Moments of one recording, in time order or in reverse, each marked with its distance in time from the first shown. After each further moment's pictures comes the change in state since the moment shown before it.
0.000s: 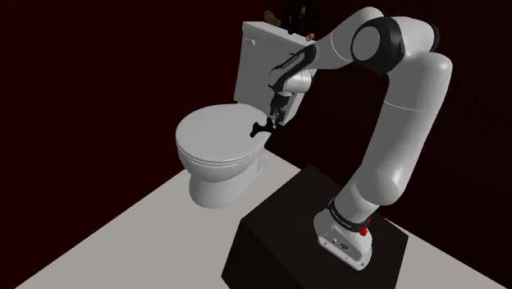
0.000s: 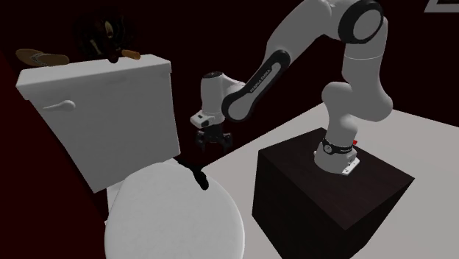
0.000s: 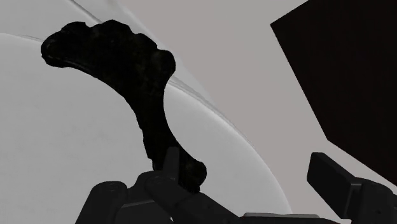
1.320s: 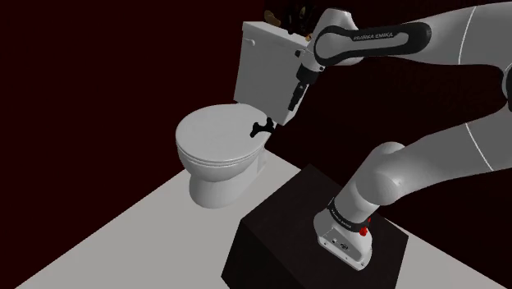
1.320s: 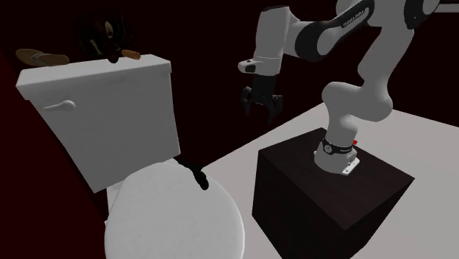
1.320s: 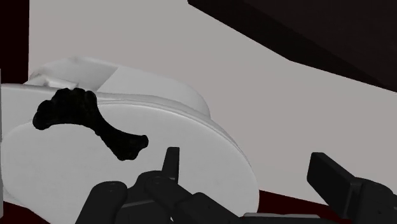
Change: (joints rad) arm -0.015 -0.835 0.177 -0.343 -0.308 -0.394 0.924
